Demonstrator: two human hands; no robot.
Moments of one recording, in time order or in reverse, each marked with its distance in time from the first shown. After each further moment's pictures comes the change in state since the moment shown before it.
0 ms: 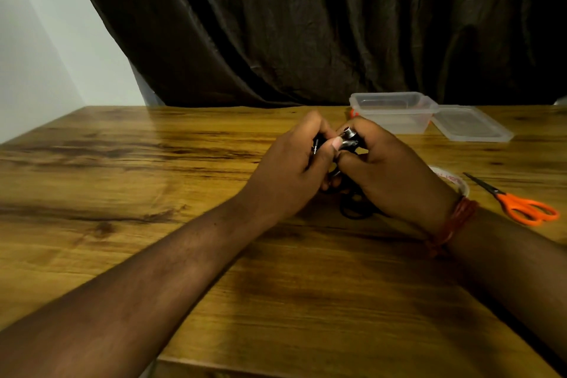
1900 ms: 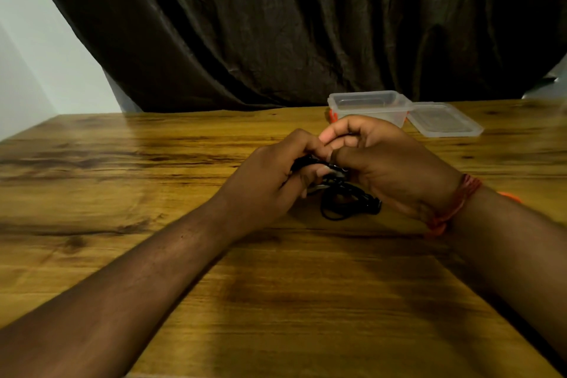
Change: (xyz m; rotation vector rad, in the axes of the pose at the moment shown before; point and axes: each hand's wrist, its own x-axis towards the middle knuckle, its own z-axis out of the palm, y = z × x) left_hand -0.004 0.000 -0.006 0.139 -0.156 0.152; right_hand -0.002 -0.007 -0.025 0.441 -0.053 0.261
